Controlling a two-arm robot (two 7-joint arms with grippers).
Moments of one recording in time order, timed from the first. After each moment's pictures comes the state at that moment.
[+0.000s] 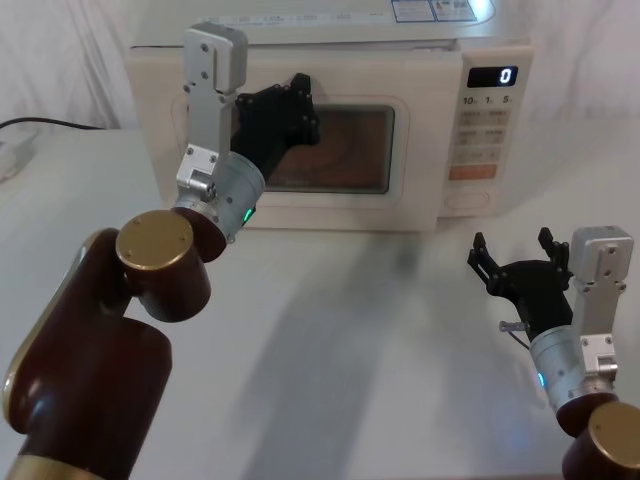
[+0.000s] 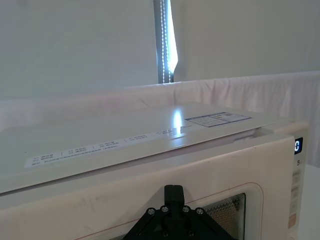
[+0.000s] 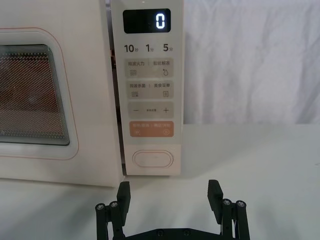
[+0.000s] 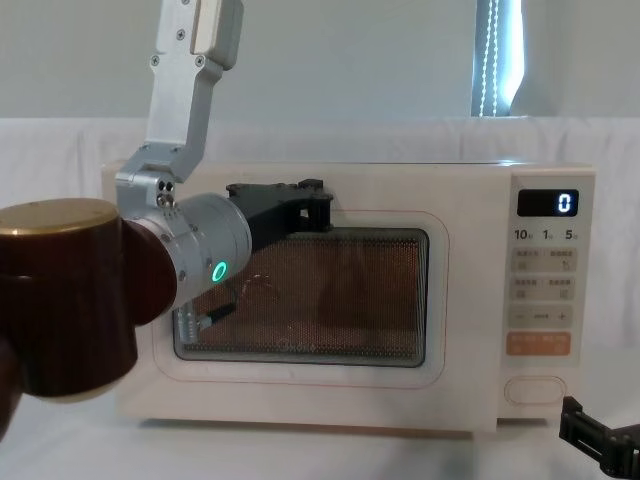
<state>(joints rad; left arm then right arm) -0.52 0.05 0.29 -1.27 -0.14 0.01 -0.21 0.10 -0.02 -0.07 -1.34 0.02 -0.21 0.03</state>
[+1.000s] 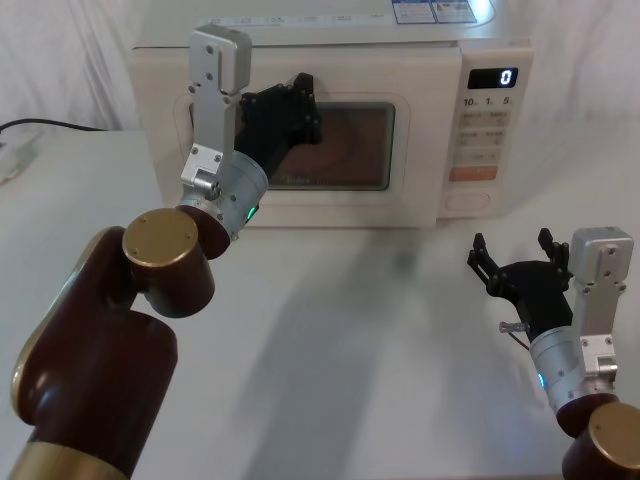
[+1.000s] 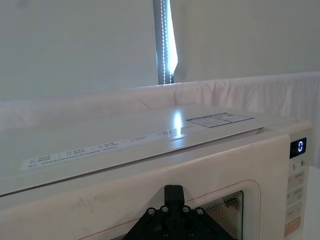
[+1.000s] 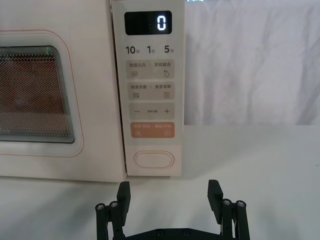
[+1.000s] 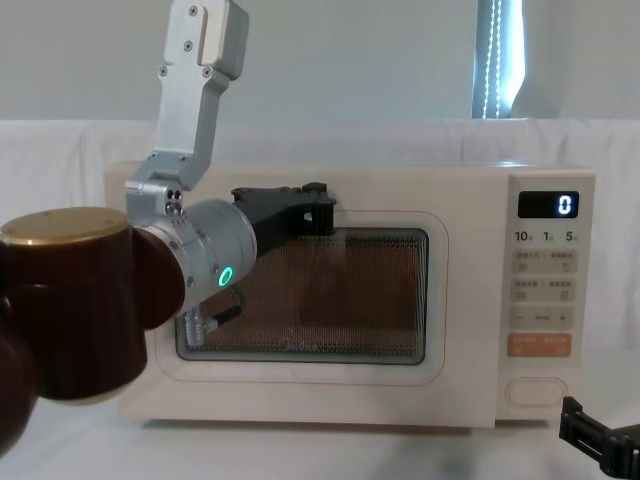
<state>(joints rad) -0.55 0.04 0.29 -1.20 -0.14 -0.03 -0.22 0.10 -0.02 -0.07 -1.34 0.02 -0.21 0.03</state>
